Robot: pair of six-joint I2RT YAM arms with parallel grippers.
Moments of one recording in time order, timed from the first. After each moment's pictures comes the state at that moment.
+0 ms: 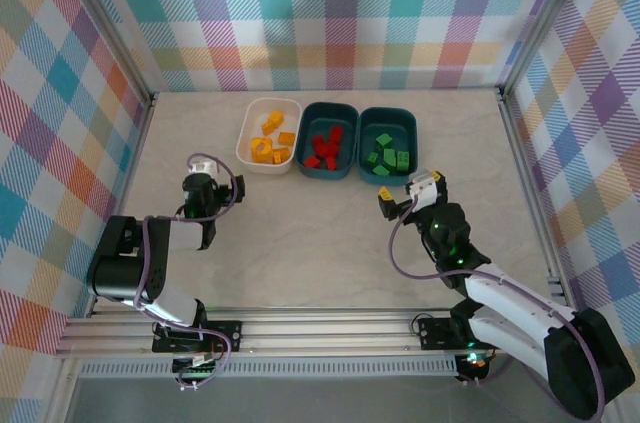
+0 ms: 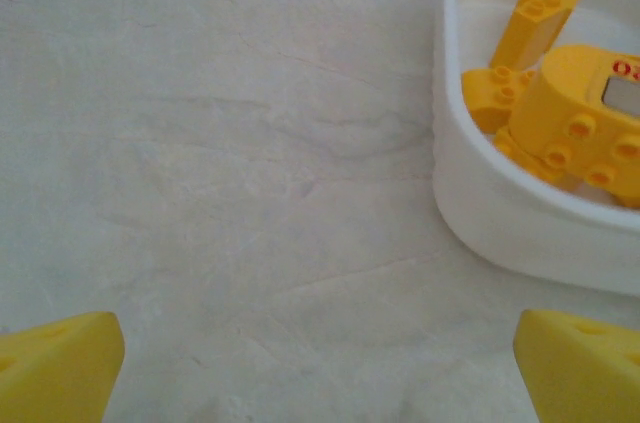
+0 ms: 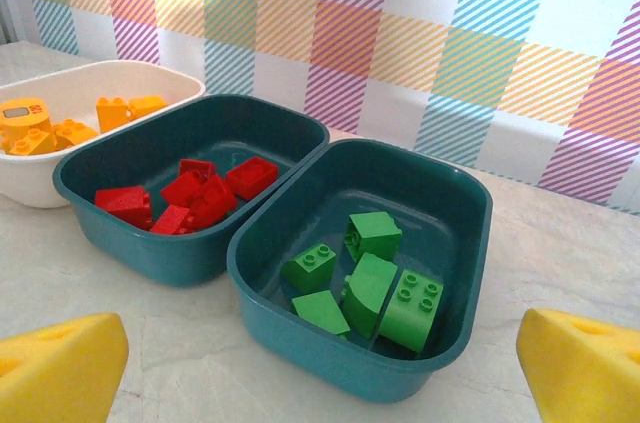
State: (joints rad) left arm -0.06 1.55 0.42 0.66 -0.12 -0.10; right arm 0.52 0.89 0.24 0.53 0.18 -0.12
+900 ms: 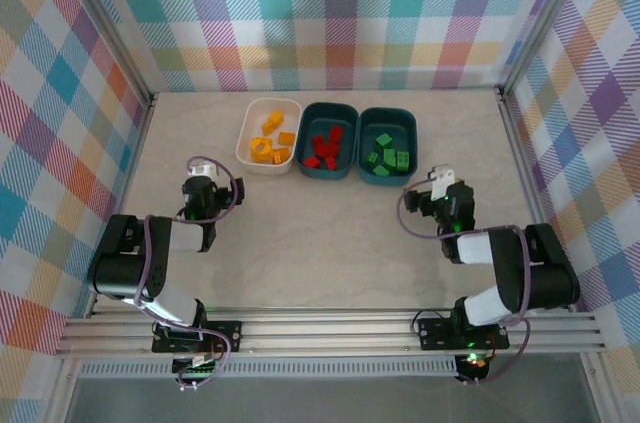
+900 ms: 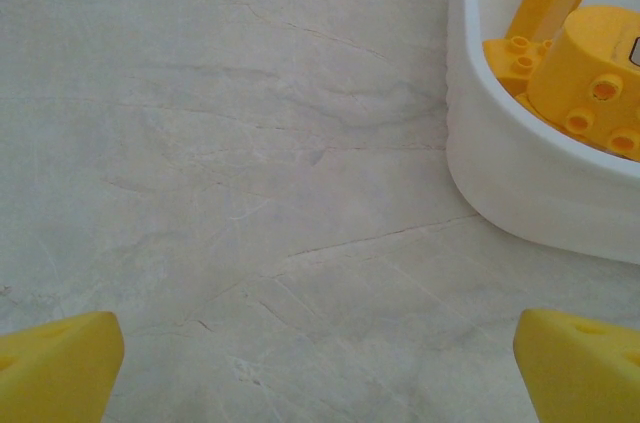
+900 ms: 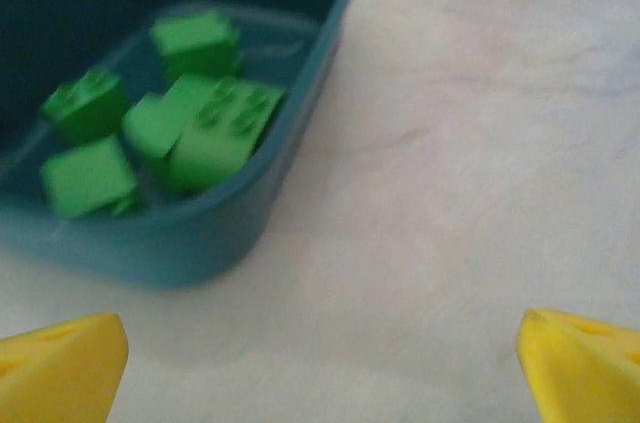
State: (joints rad) left arm -0.07 1.56 0.41 0.69 -0.13 -0.10; right arm 0.08 1.50 0.31 0.80 -0.04 -0.05
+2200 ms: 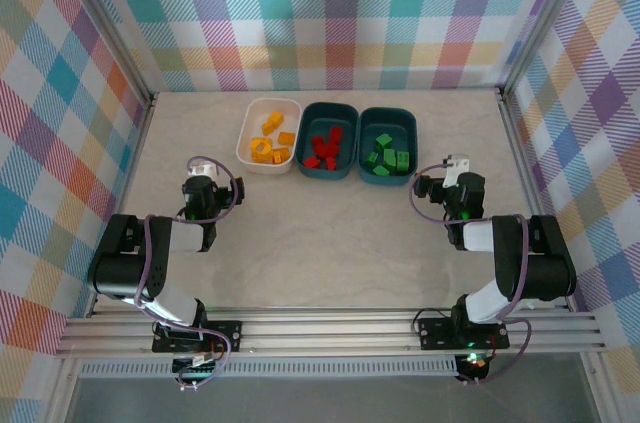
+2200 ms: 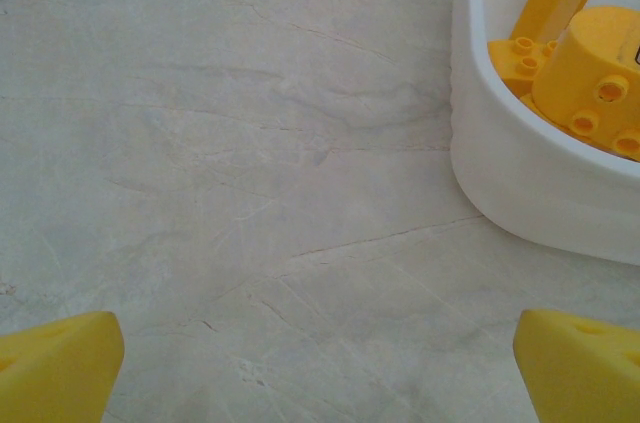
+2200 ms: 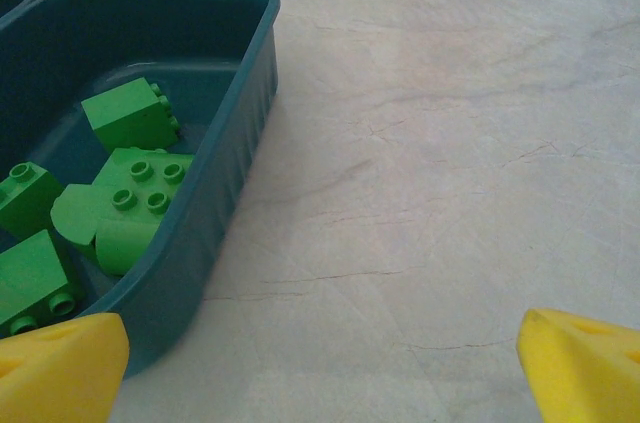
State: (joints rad) left arm -0.07 1.56 0.41 0.69 -0.14 -0.10; right arm 0.01 1.53 0.38 0.76 -0.08 0.05
